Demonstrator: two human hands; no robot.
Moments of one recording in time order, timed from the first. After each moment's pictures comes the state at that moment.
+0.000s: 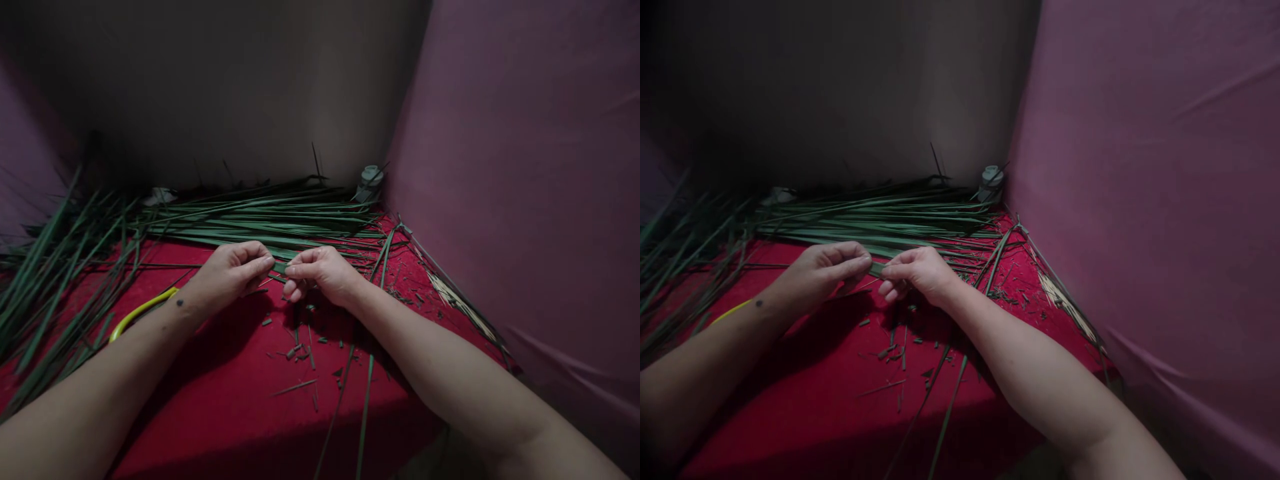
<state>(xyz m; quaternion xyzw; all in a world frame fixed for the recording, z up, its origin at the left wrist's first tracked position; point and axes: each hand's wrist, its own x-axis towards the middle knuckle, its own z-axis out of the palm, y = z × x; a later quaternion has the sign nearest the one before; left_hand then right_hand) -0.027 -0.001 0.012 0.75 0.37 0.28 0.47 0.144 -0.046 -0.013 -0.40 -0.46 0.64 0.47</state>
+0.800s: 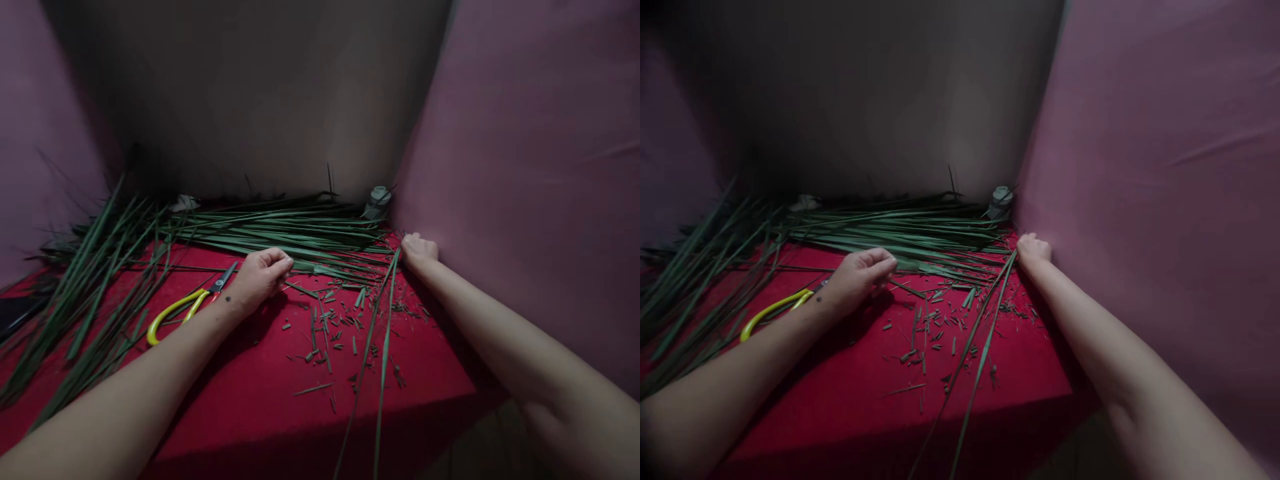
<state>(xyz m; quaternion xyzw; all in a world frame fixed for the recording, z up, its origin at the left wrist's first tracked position) -0.020 0.007 -0.004 0.66 0.38 0.37 0.53 0.329 -0.021 -0.008 -0.88 -0.46 -0.11 0.05</state>
